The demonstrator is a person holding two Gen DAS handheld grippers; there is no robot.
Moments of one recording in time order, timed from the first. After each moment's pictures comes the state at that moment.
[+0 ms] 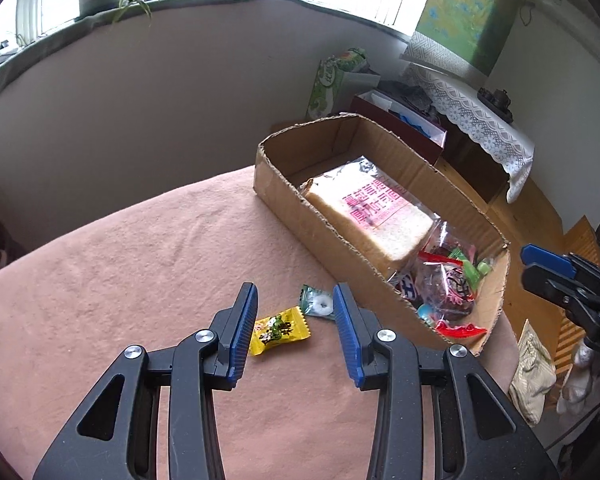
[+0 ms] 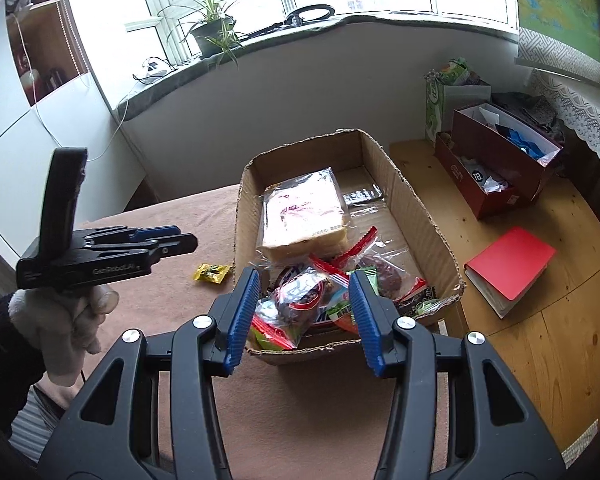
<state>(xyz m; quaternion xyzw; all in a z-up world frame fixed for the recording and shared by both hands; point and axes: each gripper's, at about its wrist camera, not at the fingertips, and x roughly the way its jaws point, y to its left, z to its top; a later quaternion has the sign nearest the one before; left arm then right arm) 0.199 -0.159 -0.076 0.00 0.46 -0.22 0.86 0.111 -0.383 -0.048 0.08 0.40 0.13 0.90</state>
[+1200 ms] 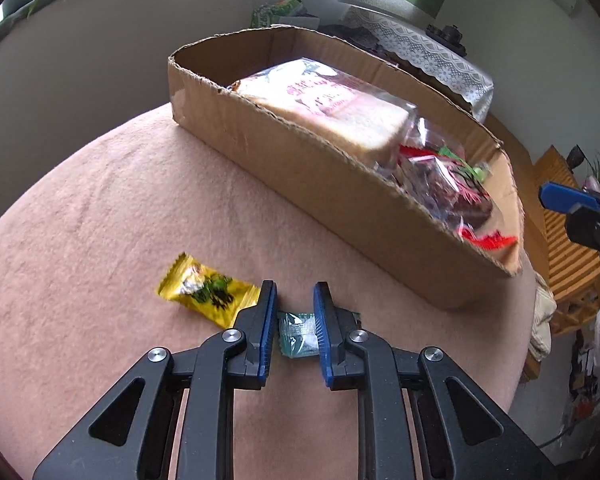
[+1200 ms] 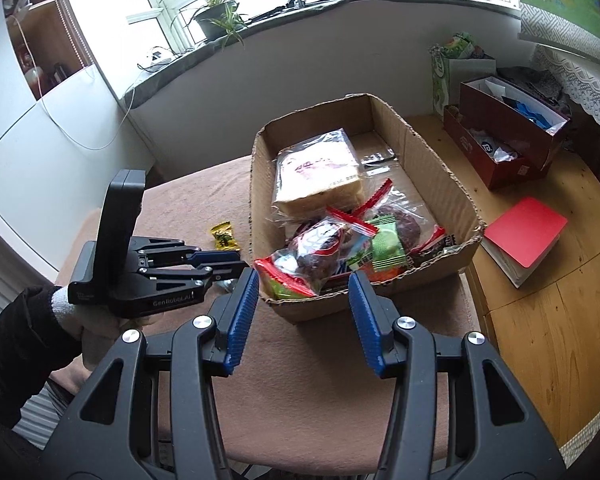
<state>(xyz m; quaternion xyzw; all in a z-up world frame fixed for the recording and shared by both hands) 0.178 -0.170 -0.132 0.06 0.49 -0.33 0.81 0.088 -0.373 -0.066 0.10 0.43 0.15 0.89</state>
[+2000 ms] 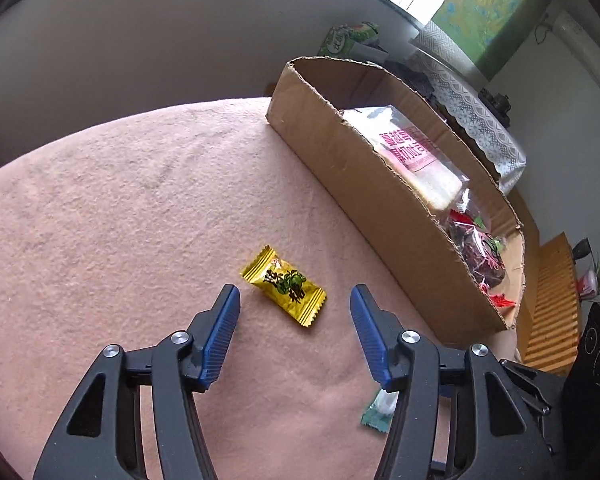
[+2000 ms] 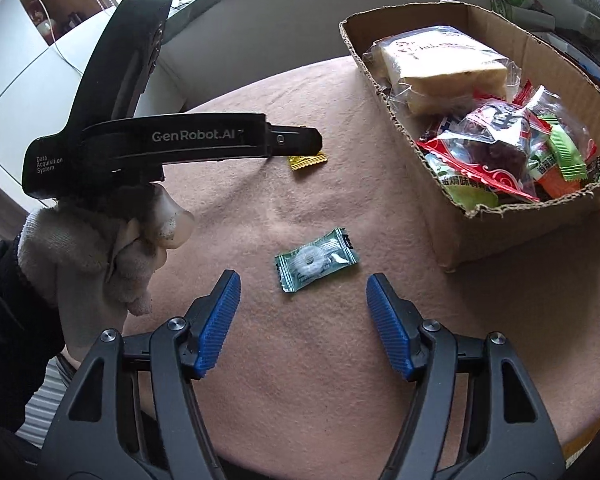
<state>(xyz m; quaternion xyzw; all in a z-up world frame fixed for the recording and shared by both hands) 0.209 -0.142 -0.127 -0.07 0.51 -0.24 0.82 0.095 -0.280 -0.143 0.10 0.50 0.21 0.83</state>
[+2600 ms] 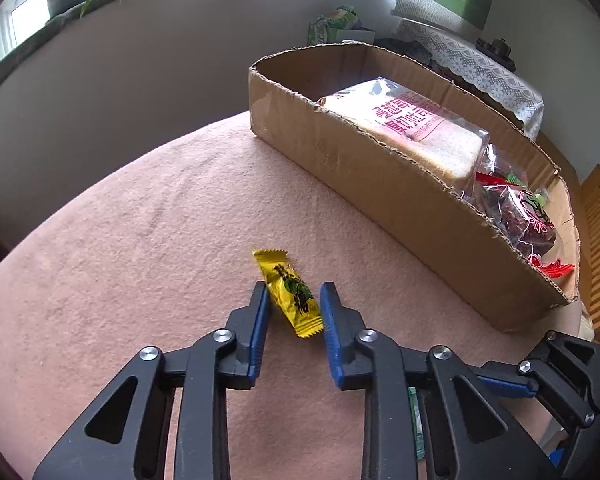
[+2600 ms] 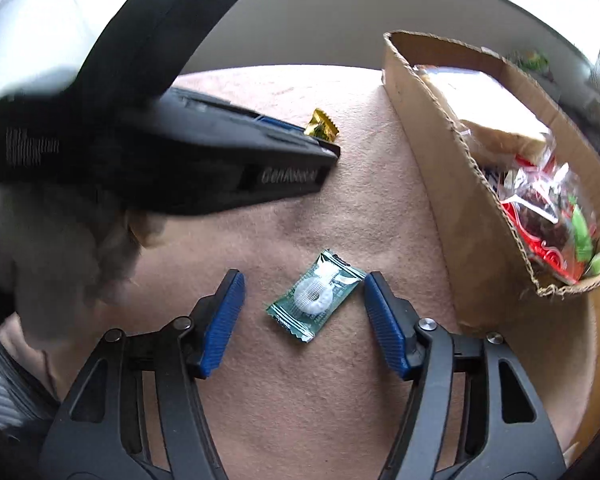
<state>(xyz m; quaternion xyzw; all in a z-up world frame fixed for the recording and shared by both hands) 0.205 -0.166 -0.135 0.07 0.47 -0.22 0.85 0.098 -0.218 -0.155 -0.07 0.48 0.17 0.86</state>
